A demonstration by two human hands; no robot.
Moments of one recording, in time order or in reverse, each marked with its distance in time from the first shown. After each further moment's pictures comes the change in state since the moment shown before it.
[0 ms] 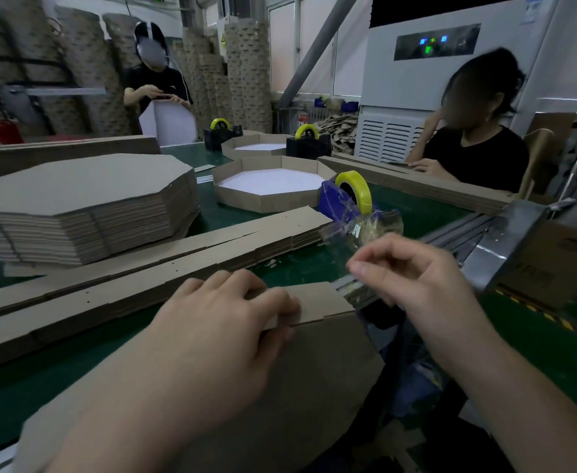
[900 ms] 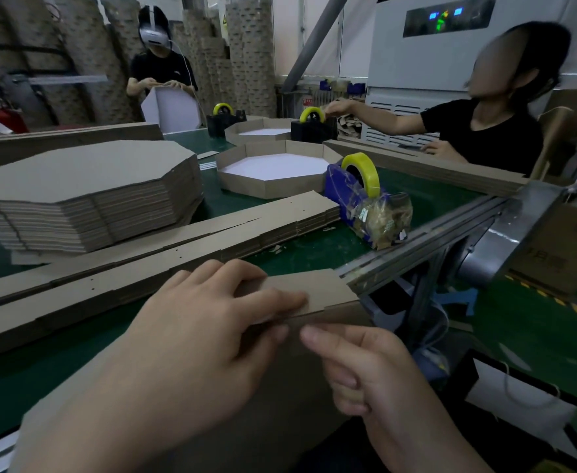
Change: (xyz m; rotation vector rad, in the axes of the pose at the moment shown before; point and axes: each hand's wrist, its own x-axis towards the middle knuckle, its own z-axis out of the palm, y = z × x) left_hand -0.010 -0.002 -0.011 -0.094 -0.127 -0.024; right_hand -0.053 0.011 0.060 0.512 -0.126 0.629
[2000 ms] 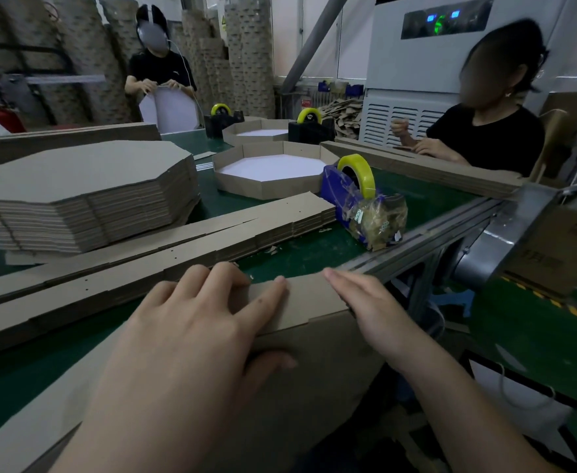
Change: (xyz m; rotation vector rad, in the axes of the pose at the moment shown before) left_hand -0.003 0.002 0.021 0.383 0.188 -0.034; right_hand 0.057 -0.019 -0.042 -0.571 -0.034 -0.344
